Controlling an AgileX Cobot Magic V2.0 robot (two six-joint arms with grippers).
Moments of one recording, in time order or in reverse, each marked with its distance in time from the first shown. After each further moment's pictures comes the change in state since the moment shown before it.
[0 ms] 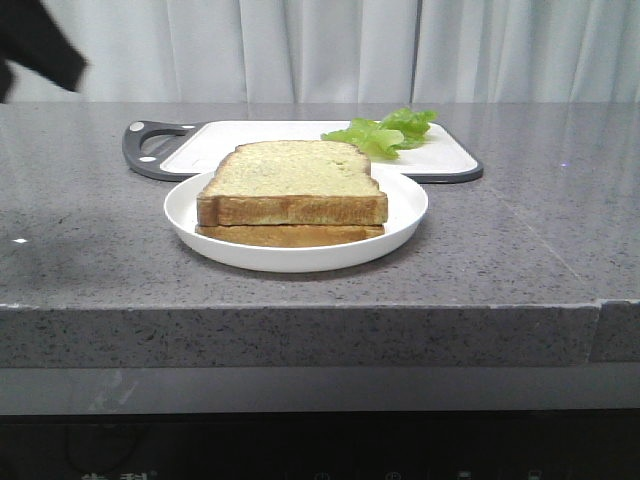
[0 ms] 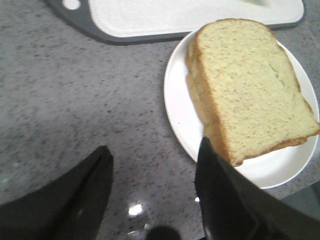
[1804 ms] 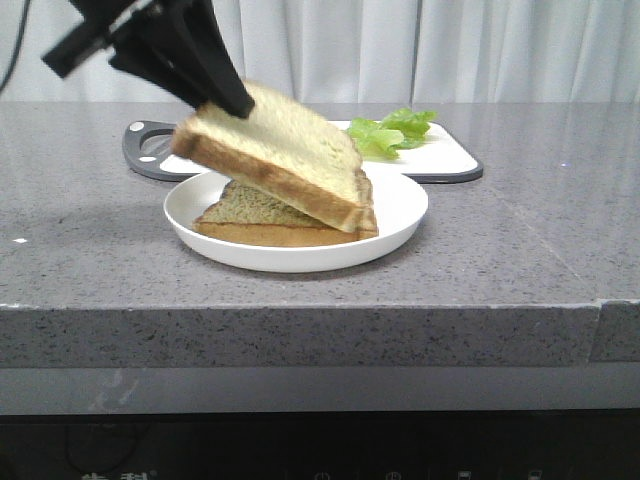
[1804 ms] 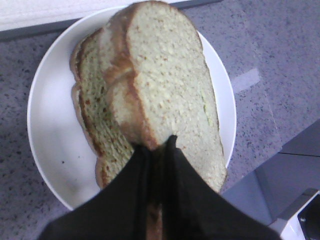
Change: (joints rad) left arm -0.073 0.356 -0.366 -0.180 0.255 0.002; right arm 0.000 0.000 0.000 0.002 0.011 -0.002
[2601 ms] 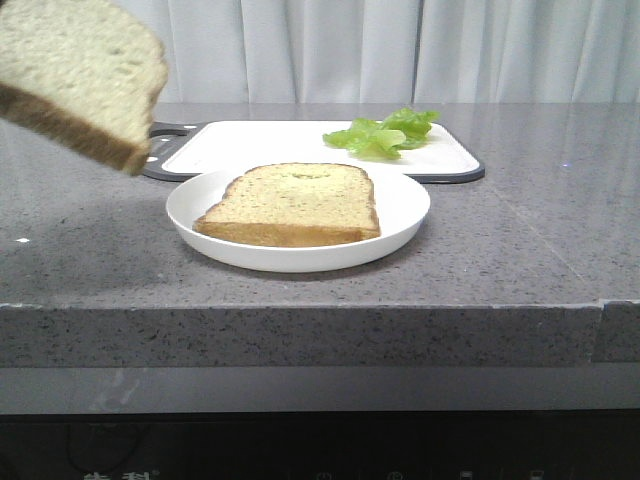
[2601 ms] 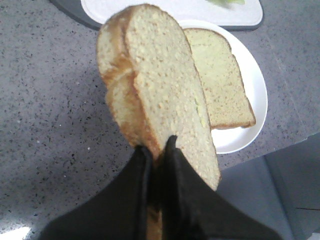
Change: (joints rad) left arm 0.231 -0.508 0.325 0.059 0.002 0.034; right arm 0.000 0.126 -0.039 0.069 -0.010 0.000
